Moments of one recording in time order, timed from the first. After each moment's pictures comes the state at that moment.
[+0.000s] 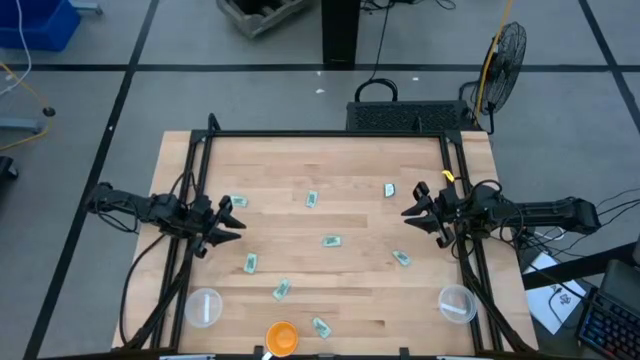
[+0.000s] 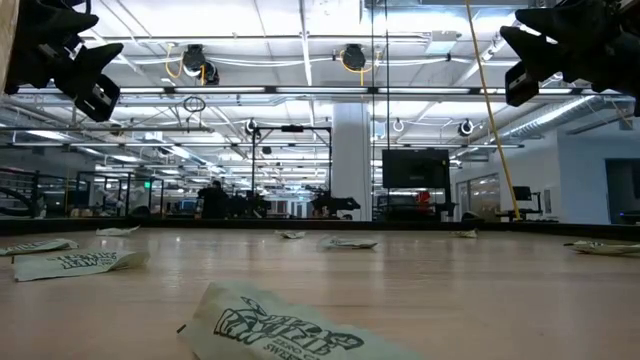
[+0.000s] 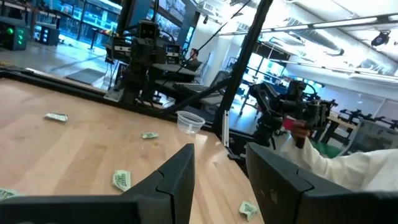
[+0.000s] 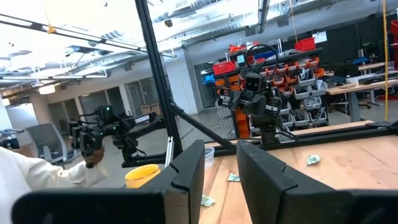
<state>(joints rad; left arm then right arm) -0.27 0.01 0.01 0.11 -0.02 -0.36 -0.07 0.32 0.02 0.55 -0.29 0.30</state>
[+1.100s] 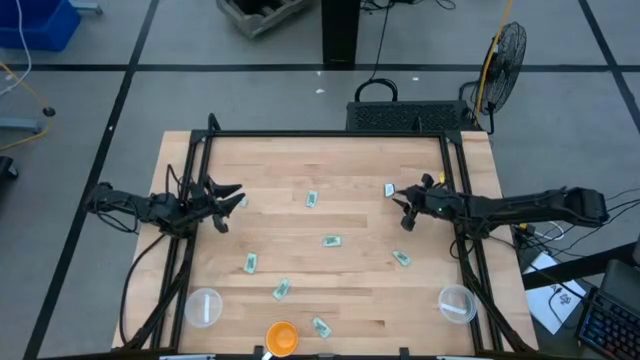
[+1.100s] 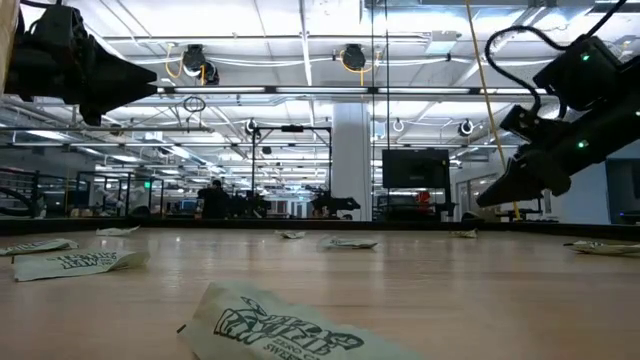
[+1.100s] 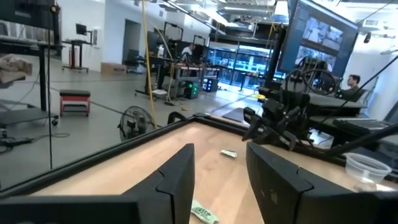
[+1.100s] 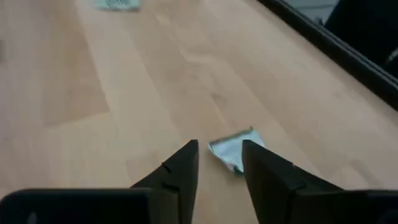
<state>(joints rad) -0.27 0.01 0.01 0.13 -0.68 -0.09 -0.18 0.79 0.03 0.20 0.34 0.03</state>
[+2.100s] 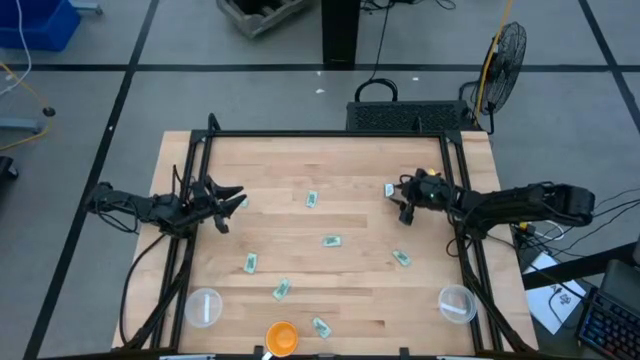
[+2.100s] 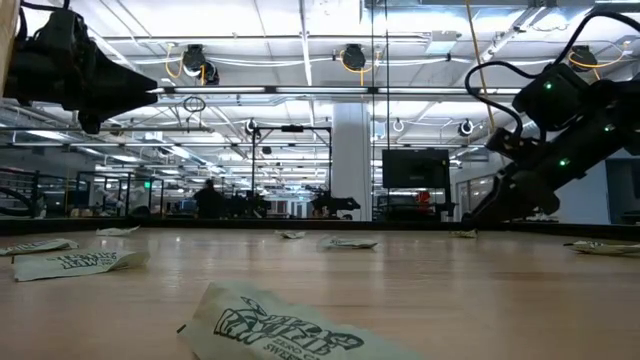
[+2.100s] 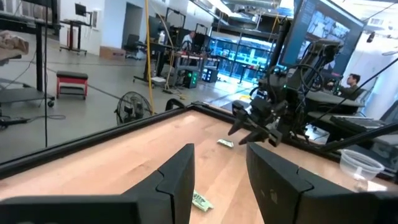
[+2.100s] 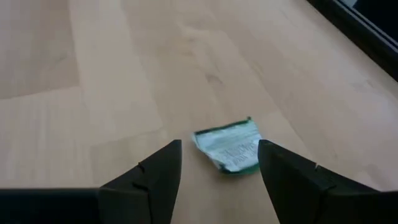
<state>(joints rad) -0.27 0.01 0.01 0.07 -0.67 -0.20 -0.44 1.07 0.03 0.44 0.08 -0.16</state>
